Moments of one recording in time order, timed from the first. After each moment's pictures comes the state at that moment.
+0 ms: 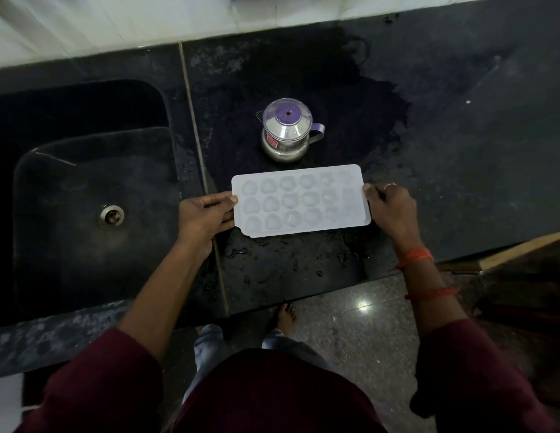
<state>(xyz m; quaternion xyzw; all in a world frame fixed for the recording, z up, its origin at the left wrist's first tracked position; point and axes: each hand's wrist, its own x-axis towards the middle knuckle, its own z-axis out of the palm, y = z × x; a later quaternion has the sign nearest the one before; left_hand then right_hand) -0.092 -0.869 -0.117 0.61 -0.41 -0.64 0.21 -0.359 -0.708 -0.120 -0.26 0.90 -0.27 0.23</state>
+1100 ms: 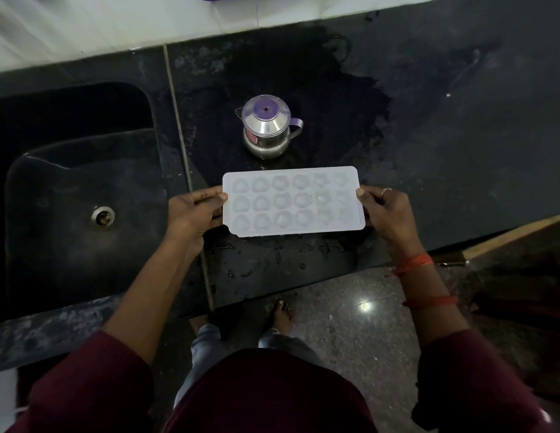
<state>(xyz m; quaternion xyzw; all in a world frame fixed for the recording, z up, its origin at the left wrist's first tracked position) -0.106 -0.848 -0.092 0.60 -0.43 -0.64 0.22 -0.375 -0.669 -0.140 -0.22 0.83 -0.43 0.30</state>
